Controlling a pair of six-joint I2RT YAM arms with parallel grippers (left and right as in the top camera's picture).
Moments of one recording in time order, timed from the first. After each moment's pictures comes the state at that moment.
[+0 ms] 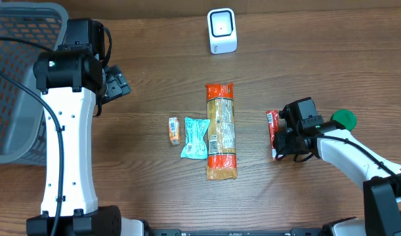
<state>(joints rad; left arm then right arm) 0.04 1.61 1.85 -1.50 -0.33 -0.46 0.28 1.58 0.75 -0.49 -0.15 0.20</state>
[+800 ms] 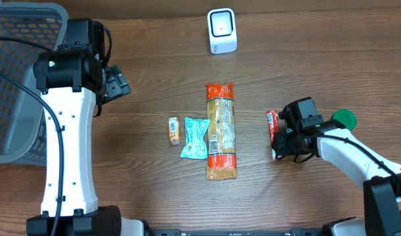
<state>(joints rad) 0.04 1.61 1.85 -1.50 -0.33 -0.46 0.28 1.58 0.76 -0.52 -0.17 0.20</state>
